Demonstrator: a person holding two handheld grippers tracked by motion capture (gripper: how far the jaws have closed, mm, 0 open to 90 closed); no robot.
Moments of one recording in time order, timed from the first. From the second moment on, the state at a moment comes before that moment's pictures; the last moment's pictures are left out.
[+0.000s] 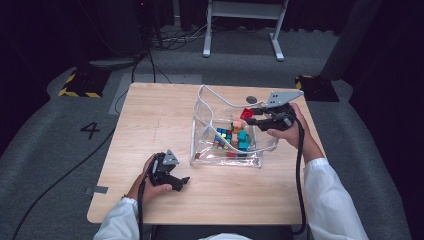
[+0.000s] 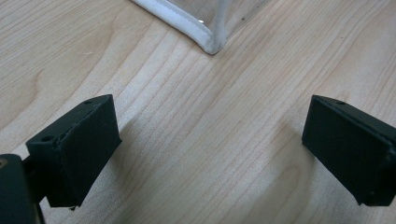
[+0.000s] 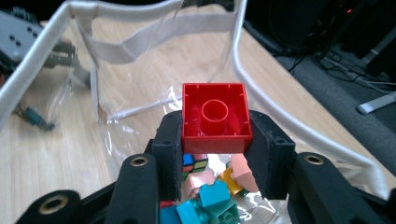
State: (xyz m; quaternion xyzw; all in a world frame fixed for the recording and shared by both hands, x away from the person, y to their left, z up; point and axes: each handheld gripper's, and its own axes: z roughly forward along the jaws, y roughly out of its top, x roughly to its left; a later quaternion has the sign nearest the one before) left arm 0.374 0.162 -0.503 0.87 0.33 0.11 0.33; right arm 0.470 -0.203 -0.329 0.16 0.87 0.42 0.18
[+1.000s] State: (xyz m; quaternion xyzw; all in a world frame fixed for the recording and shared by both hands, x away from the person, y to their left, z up) left arm 0.374 0.162 -0.503 0.87 0.33 0.11 0.33; right arm 0.500 -0.186 -0.356 0.15 0.96 0.17 0.14
